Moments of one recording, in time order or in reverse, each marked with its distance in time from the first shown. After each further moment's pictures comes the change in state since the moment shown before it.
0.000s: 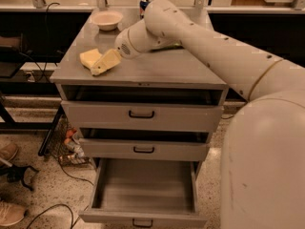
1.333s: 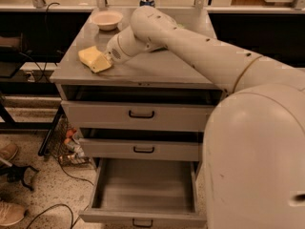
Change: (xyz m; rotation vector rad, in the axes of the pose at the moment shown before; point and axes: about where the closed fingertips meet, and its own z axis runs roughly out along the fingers) arm 0.005 0.004 0.035 0.006 0.040 0.030
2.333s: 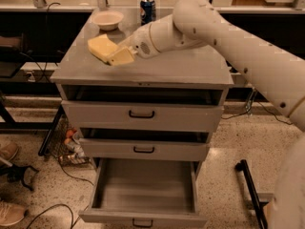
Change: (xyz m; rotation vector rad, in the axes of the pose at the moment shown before) arm -0.002 0.023 -0.102 -0.083 -0.153 -0.076
